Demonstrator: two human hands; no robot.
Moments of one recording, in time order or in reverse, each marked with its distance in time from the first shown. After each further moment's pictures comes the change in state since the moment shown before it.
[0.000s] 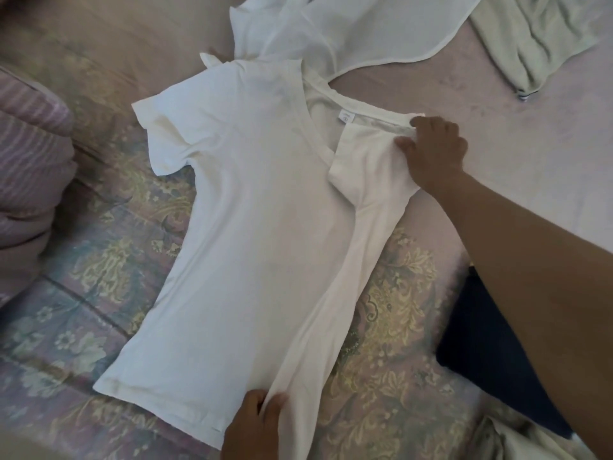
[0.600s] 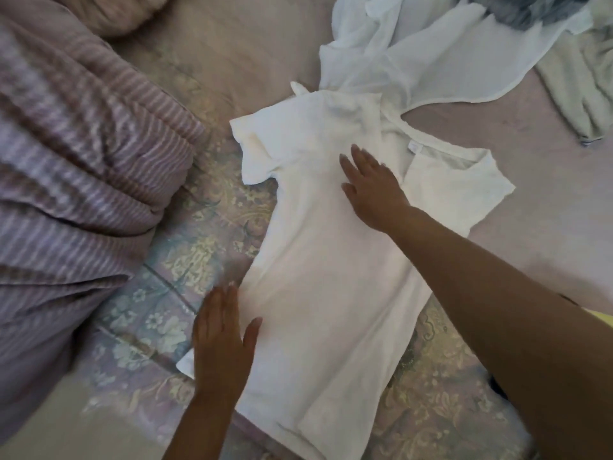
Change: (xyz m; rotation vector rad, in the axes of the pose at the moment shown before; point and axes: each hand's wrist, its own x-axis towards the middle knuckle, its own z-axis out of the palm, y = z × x) left_hand 0.079 0.034 -0.117 0.432 0.418 0.659; right_hand -0.059 -0.163 0.032 -0.002 -0.196 -0.548
